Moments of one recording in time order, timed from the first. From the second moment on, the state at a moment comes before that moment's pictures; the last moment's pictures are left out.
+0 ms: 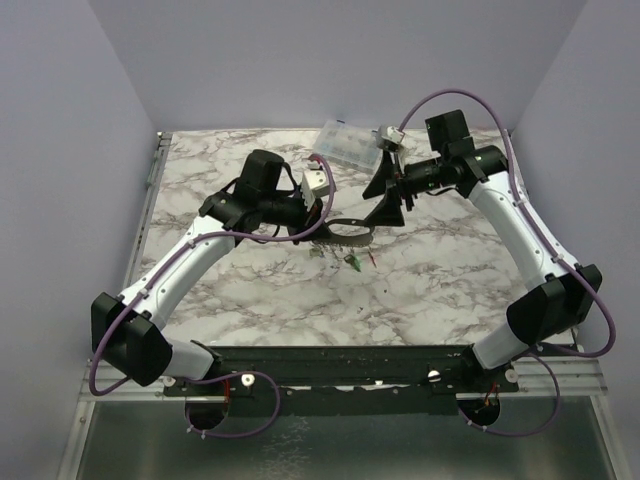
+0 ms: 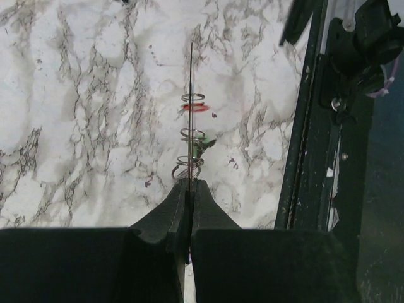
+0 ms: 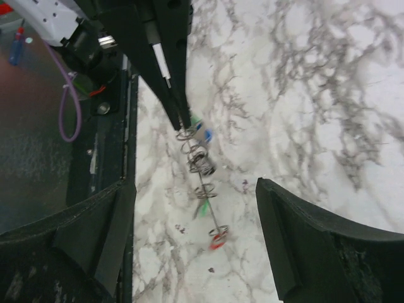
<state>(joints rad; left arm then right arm) -0.52 1.36 1.27 -0.55 0.79 0.27 0.35 1.57 1.67 -0.93 -1.08 -0.58</state>
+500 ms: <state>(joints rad) -0.57 1.41 1.33 -0.65 0.83 0.40 0.49 1.60 1.52 -0.89 -1.09 -0.56</state>
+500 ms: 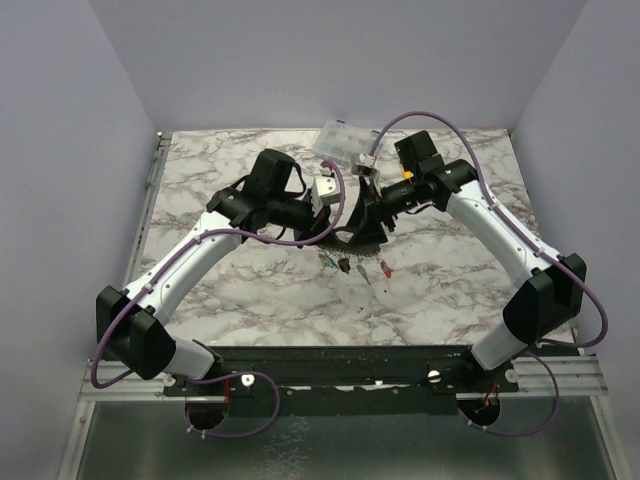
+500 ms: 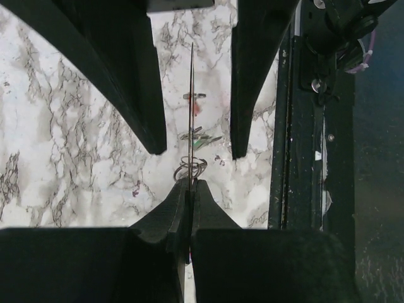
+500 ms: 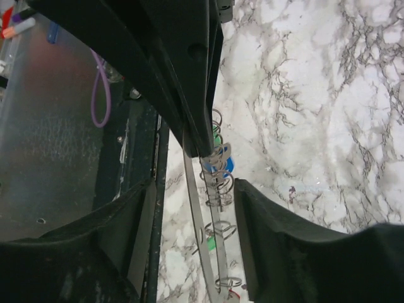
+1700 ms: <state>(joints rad) -0.29 1.23 1.20 -0.64 1.01 0.39 0.55 1.54 1.34 -0.50 -1.09 -0.12</state>
